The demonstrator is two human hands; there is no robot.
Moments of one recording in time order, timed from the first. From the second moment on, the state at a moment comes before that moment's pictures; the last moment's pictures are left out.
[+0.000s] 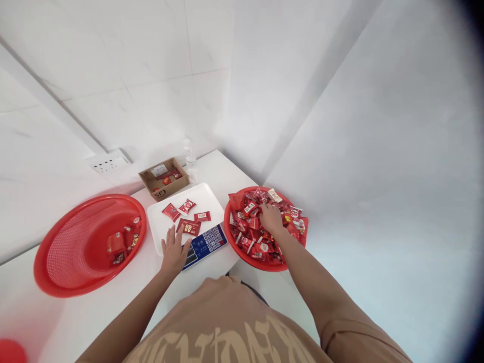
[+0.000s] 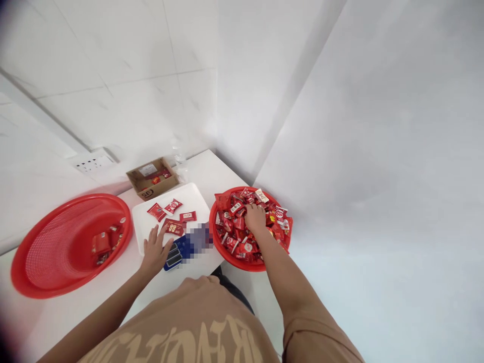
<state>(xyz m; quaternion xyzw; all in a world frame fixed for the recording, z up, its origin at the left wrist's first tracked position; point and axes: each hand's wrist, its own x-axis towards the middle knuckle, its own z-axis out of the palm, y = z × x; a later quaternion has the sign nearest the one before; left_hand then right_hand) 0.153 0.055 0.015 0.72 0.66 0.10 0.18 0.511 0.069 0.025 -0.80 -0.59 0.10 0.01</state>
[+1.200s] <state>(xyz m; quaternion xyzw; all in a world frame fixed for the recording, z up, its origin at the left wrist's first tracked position) 0.145 0.028 0.016 0.74 0.63 0.10 0.21 0.338 0.082 0.032 -0.57 -0.44 0.58 0.38</state>
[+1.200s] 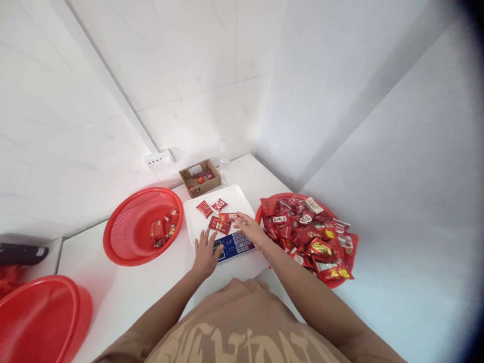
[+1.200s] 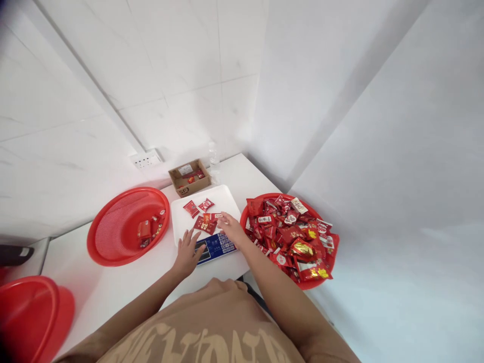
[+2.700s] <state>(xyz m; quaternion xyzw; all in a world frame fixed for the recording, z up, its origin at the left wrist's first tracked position) 0.122 0.124 0.018 0.73 0.66 0.09 0.14 0.391 -0.029 -0.013 -0.71 -0.69 0.15 0.02</state>
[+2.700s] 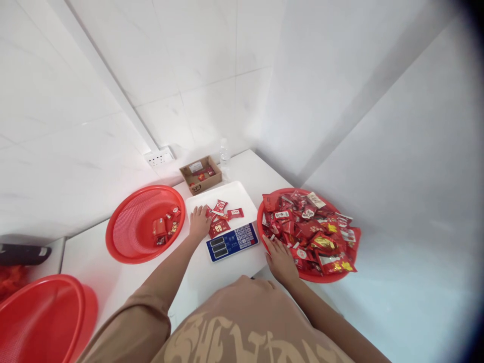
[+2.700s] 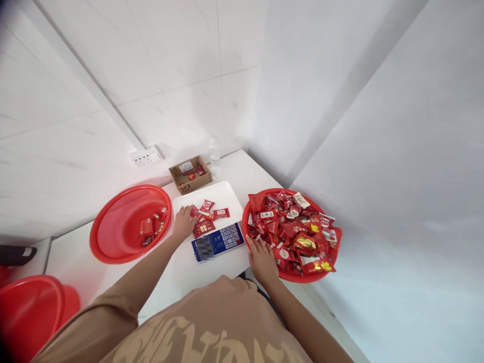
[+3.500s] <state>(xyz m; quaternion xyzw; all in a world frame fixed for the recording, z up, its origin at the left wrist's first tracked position) 0.216 0.047 0.037 0.84 0.43 0.06 0.33 0.395 -0.031 -0.014 -0.68 -0.69 0.12 0.21</state>
